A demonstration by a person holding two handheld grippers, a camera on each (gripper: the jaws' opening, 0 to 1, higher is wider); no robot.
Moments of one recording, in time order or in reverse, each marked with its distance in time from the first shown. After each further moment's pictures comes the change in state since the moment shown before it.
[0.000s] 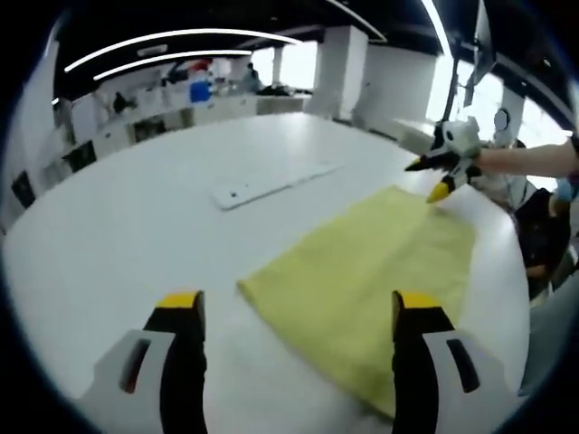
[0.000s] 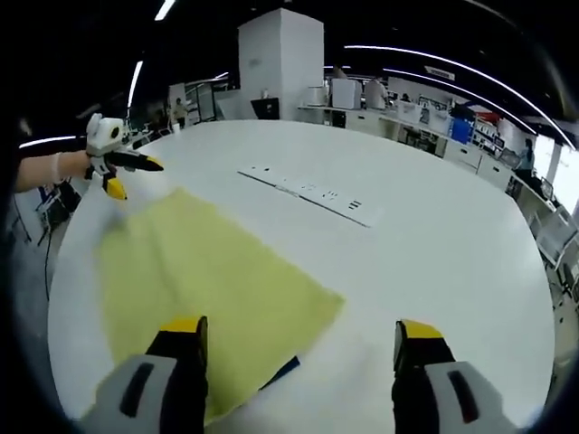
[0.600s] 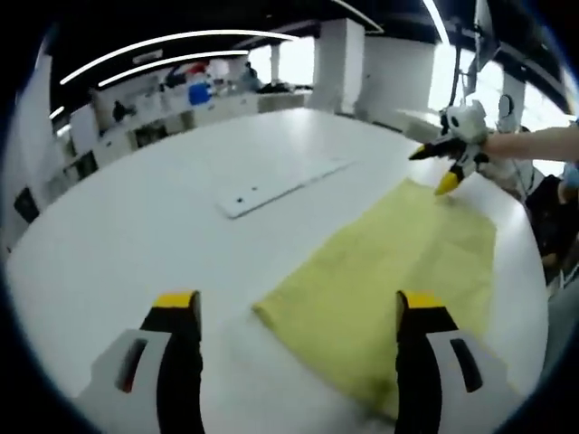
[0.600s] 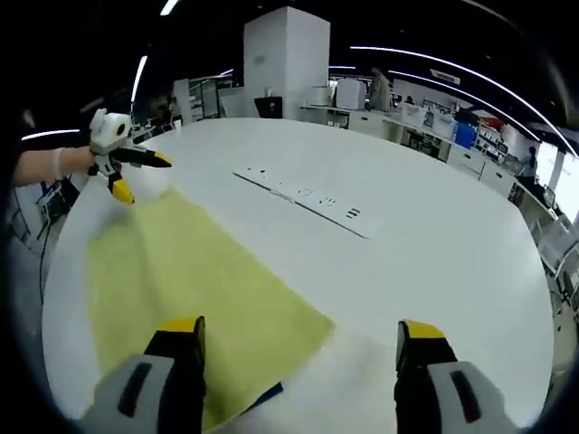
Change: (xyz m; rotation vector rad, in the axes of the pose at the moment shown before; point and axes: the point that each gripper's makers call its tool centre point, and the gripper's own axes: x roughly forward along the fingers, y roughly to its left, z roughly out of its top) left arm 0.030 0.021 0.011 0.067 0.017 0.039; right arm 0.021 -0.016 0.016 -0.019 0.002 -0.001
